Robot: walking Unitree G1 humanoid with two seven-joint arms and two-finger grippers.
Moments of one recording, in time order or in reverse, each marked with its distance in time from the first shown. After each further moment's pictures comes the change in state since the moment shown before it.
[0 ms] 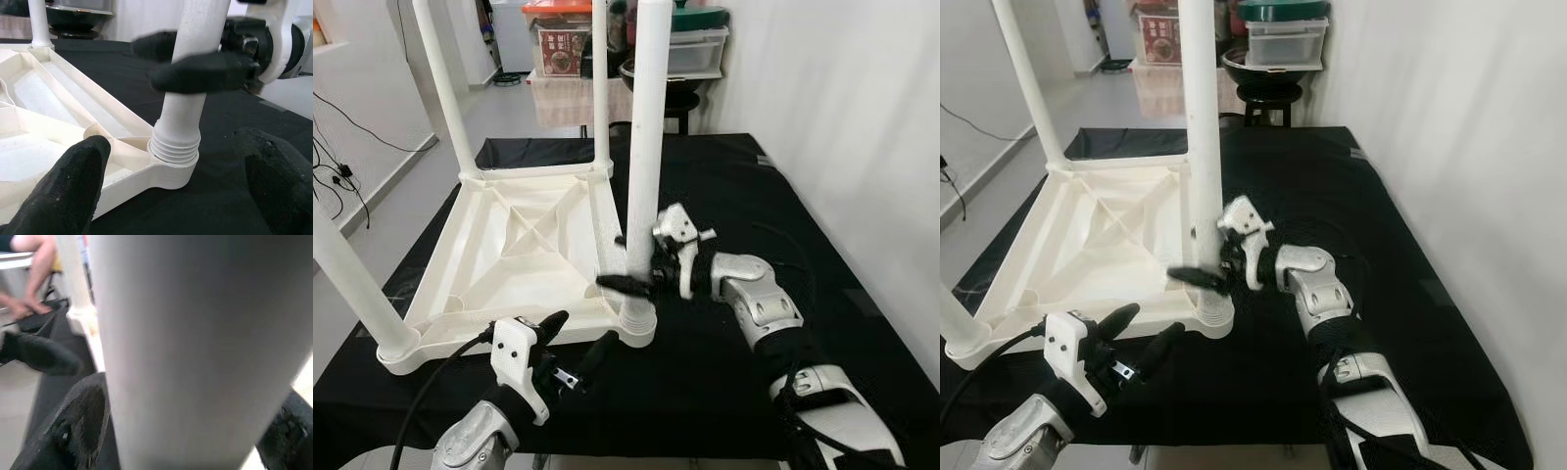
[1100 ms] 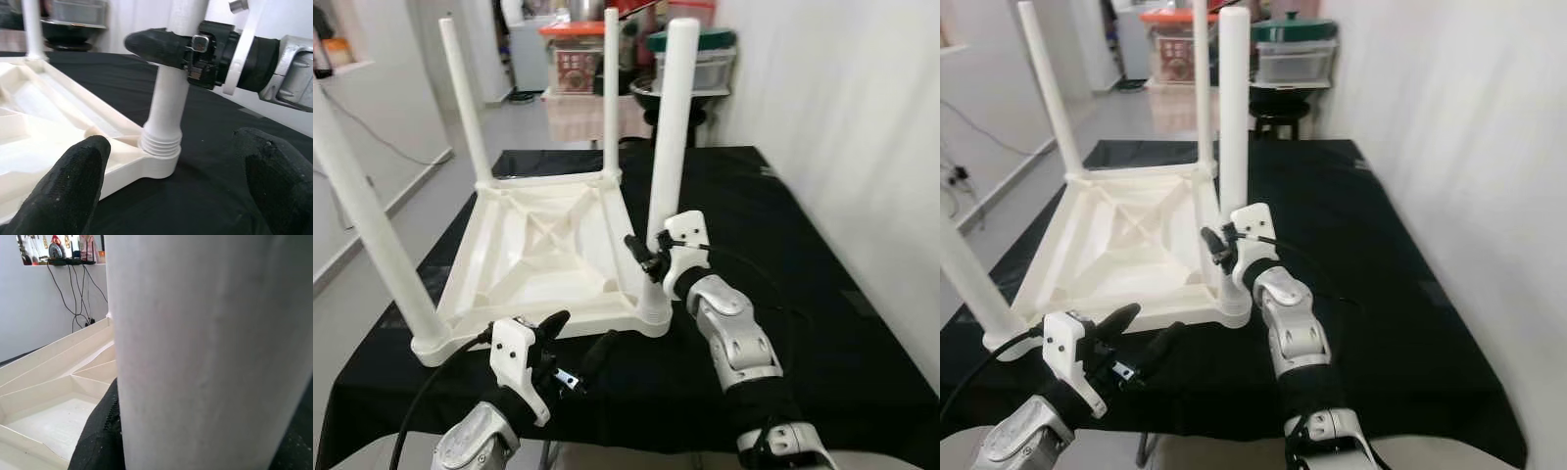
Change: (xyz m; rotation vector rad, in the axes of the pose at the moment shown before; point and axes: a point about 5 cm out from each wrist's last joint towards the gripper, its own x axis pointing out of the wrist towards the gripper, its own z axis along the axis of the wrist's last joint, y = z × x) left arm -0.003 -0.001 0.004 -0.017 -0.013 -0.004; right arm 0.020 0.017 -0.003 0.066 -0.117 -0.716
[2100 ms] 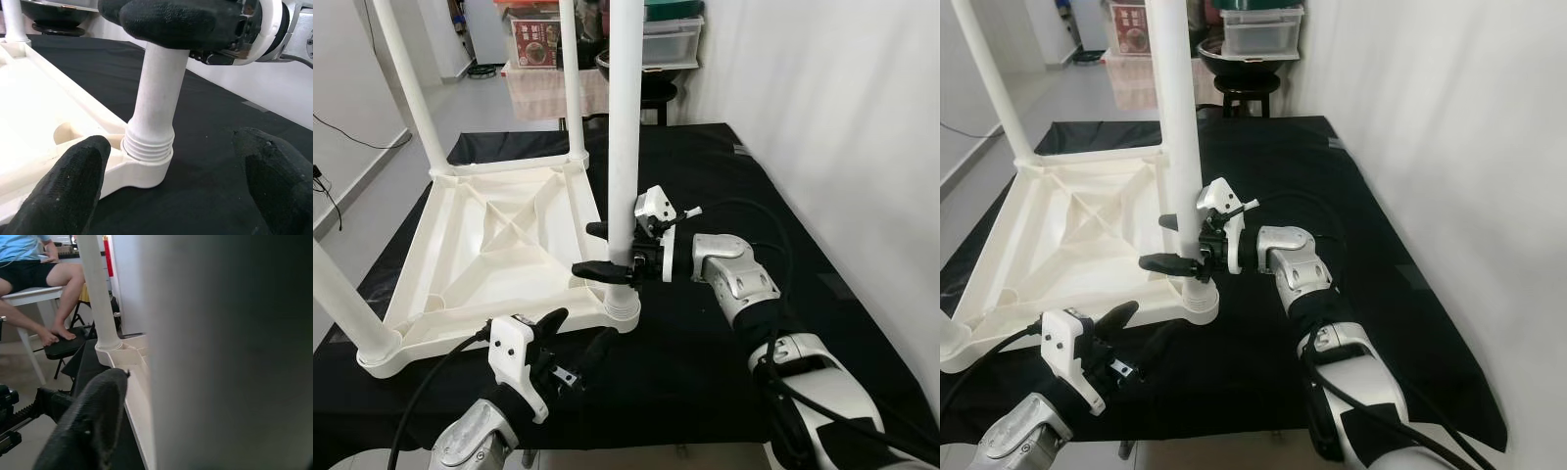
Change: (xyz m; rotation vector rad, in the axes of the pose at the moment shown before) left arm 0.002 0.000 0.000 0.000 0.002 0.000; right arm 0.015 -0.007 0.030 0.017 0.007 0.844
